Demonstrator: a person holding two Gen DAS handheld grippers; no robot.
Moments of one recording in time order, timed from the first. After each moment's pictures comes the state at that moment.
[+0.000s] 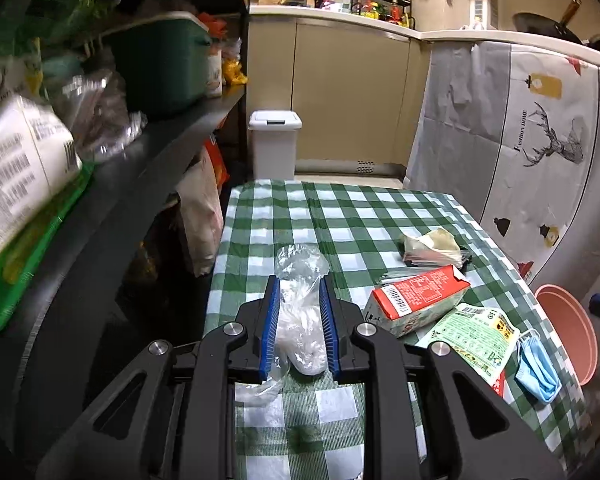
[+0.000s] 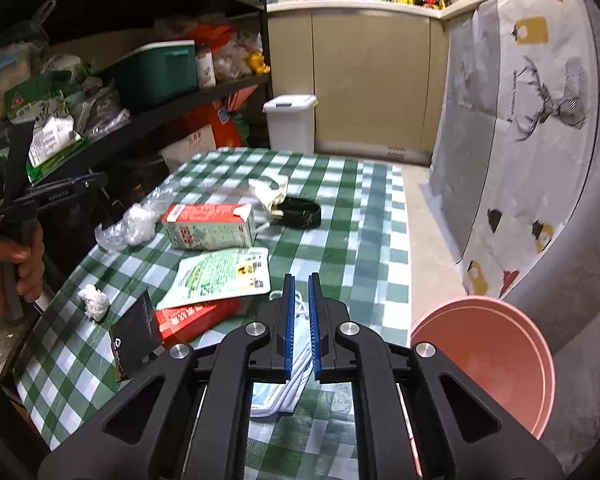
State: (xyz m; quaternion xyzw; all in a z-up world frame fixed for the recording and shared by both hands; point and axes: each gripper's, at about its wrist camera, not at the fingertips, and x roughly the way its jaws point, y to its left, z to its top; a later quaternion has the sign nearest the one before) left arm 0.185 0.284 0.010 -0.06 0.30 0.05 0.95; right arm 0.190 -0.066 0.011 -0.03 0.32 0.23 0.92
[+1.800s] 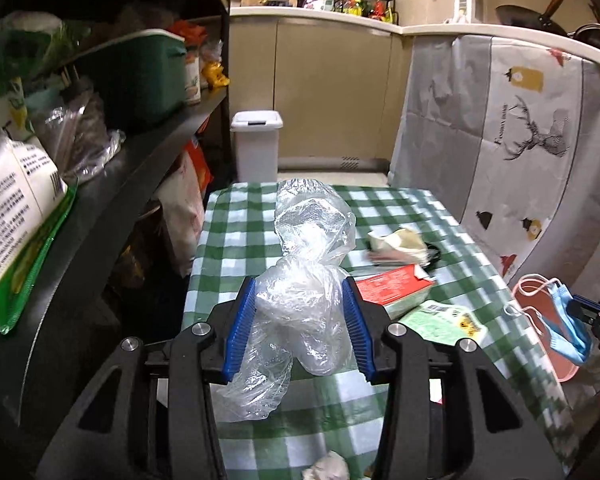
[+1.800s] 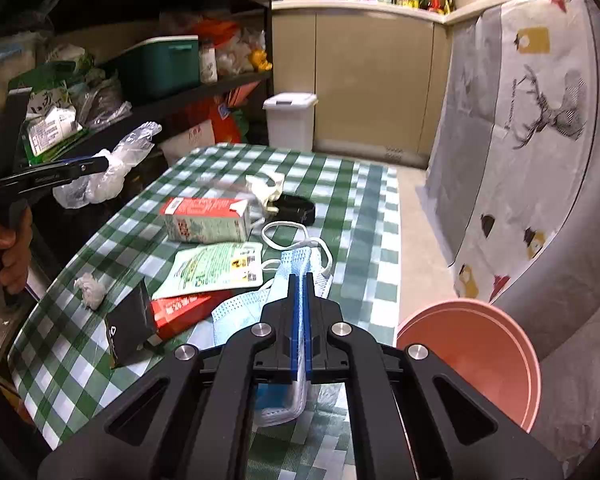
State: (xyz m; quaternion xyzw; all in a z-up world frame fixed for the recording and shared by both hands) left arm 0.172 0.246 0.037 -0.04 0.30 0.03 0.95; right arm 0.182 -0.075 0.021 -0.05 0.31 0.22 0.92
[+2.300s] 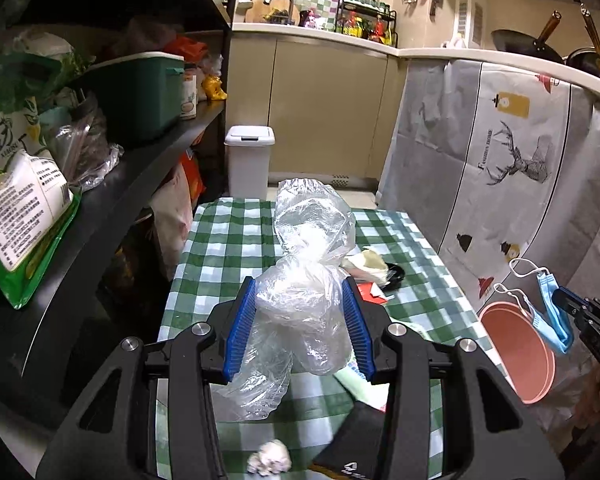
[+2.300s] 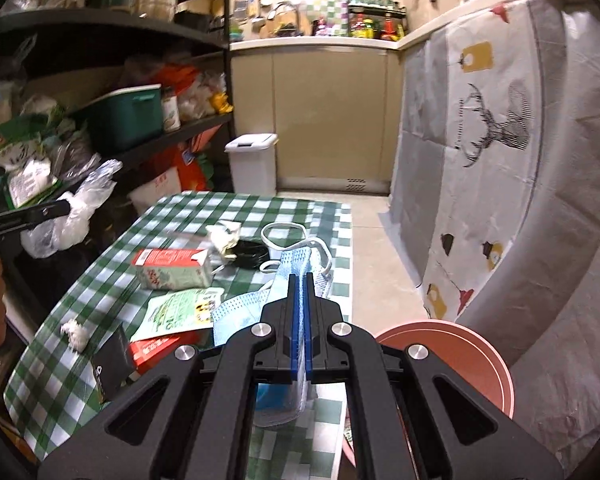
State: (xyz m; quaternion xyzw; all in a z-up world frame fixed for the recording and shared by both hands) left arm 0.149 0.213 0.064 -0.07 0.28 0.04 0.96; right arm 0.179 -0.112 0.046 -0.01 0.26 0.16 0.95
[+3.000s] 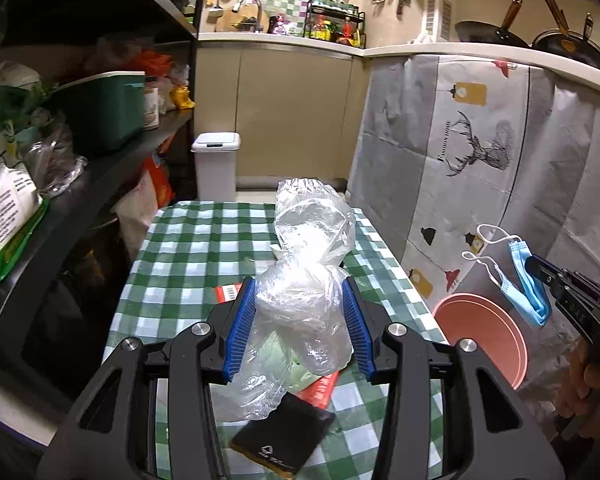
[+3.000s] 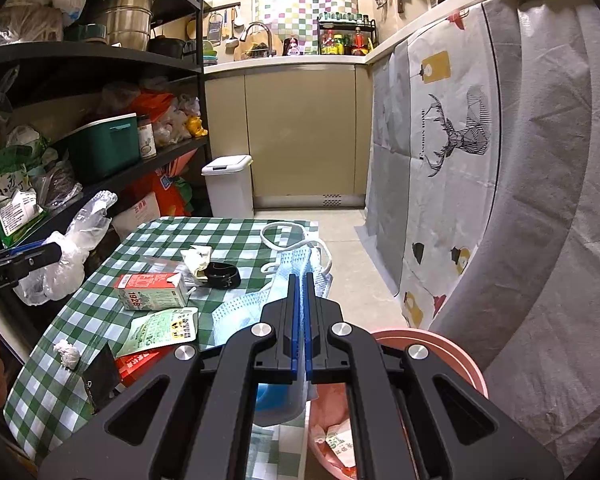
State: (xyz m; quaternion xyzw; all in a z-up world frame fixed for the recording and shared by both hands) left arm 0.131 0.138 0.068 -0.06 0.27 0.00 0.96; right arm 0.170 -0.148 0.060 0.02 0.23 0.12 0.96
